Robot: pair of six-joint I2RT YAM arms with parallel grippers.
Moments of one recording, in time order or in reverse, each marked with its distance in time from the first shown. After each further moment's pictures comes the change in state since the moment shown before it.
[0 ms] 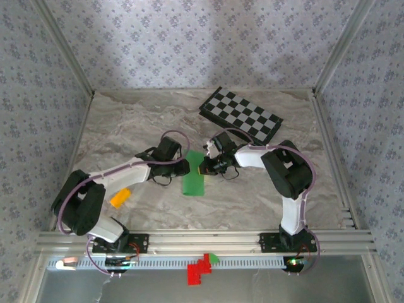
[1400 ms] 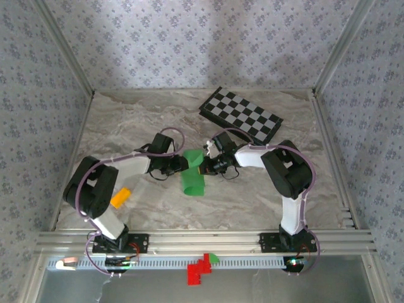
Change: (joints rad) left arm 0.137 0.128 -0.014 0.129 0.221 0.016; right arm -0.004 0.003 0.001 -0.001 -0.006 0.000
